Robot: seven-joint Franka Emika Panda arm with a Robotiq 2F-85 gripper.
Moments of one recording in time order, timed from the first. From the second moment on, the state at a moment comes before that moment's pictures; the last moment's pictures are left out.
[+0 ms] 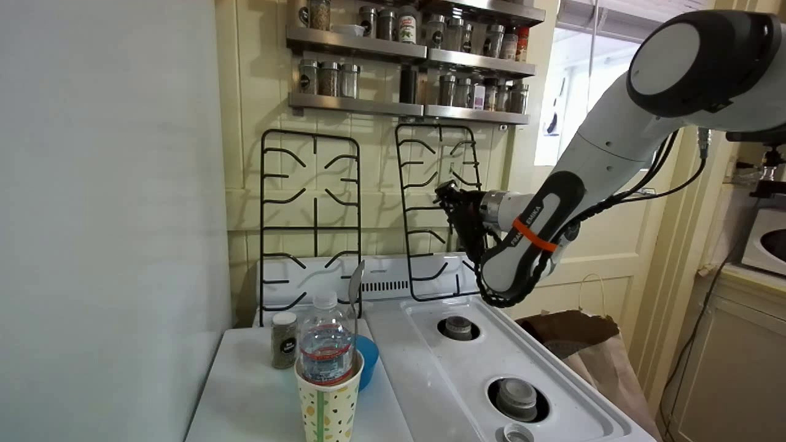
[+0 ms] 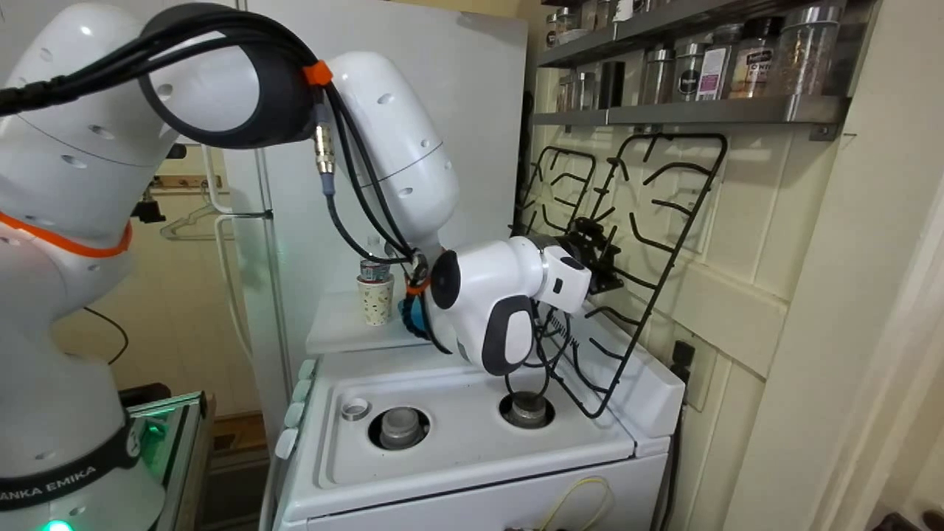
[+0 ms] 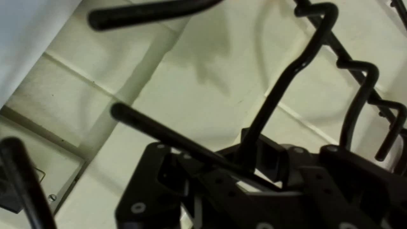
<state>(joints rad) -0.37 0.66 0.13 -1.99 -0.51 4.20 1.12</state>
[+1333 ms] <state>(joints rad) -0.33 0.75 0.13 -1.90 -0.40 4.13 1.12</state>
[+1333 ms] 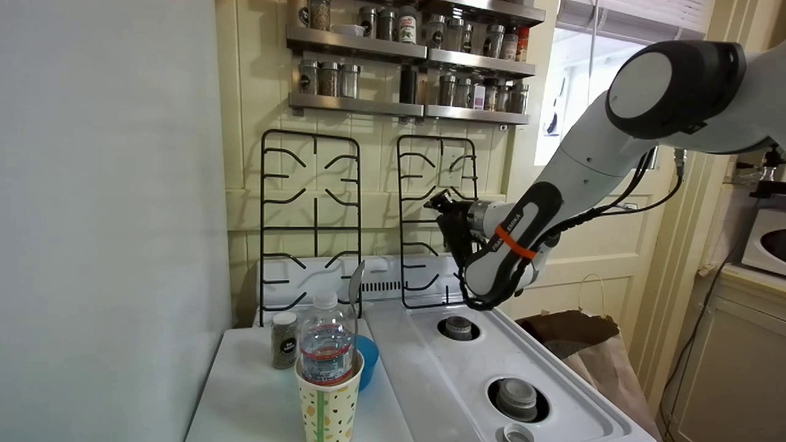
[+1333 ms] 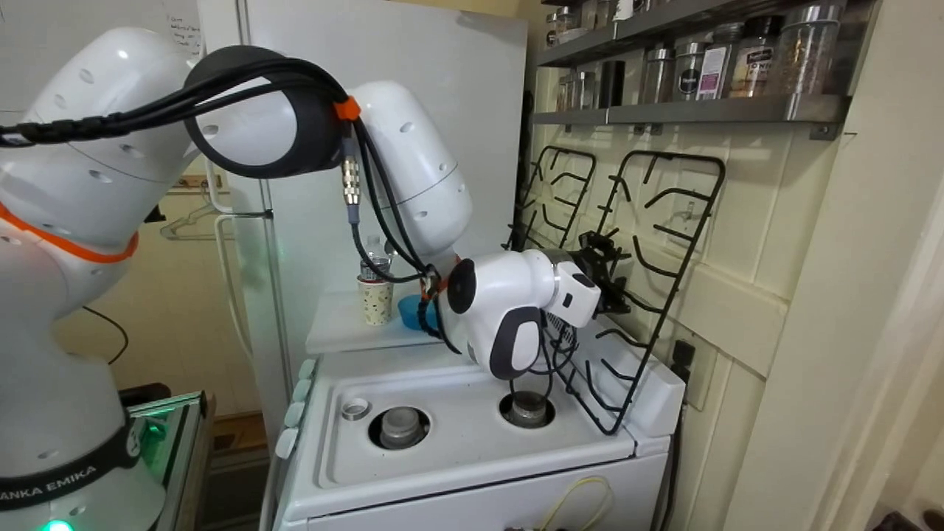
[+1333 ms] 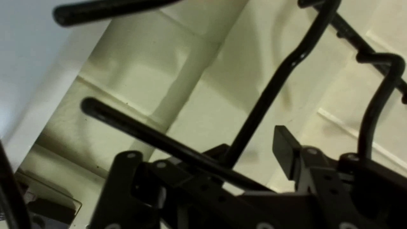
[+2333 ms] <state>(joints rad) -0.28 0.48 0.08 -2.25 -0.21 4.01 0.87</state>
